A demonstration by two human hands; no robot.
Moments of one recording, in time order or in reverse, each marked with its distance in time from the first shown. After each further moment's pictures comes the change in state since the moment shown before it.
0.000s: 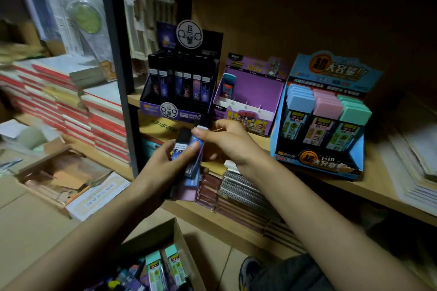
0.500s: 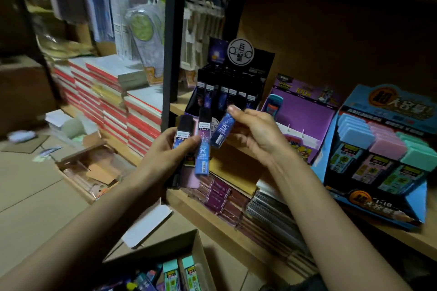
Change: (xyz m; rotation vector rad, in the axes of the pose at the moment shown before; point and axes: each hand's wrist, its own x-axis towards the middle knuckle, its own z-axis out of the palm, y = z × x) left_hand 0.011 0.032 -0.075 0.009 0.171 0.024; right_hand 0.058 -0.037 0.030 0.311 -0.017 -0.050
